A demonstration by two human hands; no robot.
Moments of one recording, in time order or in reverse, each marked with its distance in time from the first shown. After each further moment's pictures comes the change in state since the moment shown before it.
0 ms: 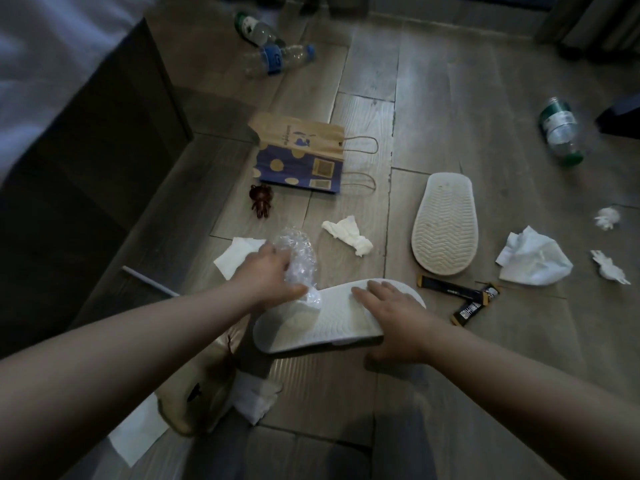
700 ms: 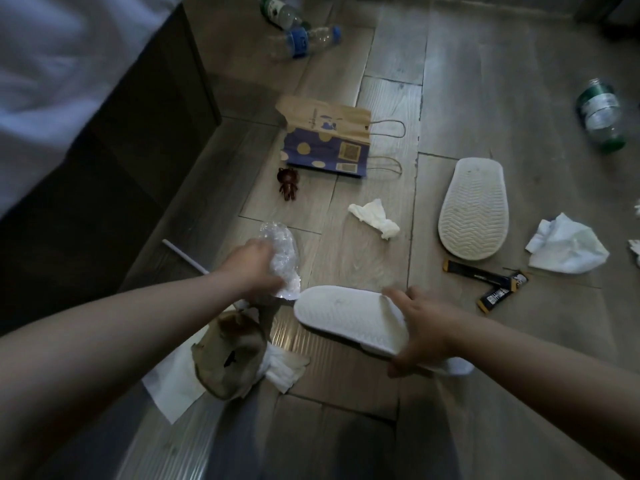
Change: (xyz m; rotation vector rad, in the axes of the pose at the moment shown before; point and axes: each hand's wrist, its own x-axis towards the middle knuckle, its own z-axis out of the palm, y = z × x) left_hand -0.028 -0.055 -0.002 0.019 -0.019 -0.134; right_hand -0.006 0.005 0.025 0.081 -0.084 0.074
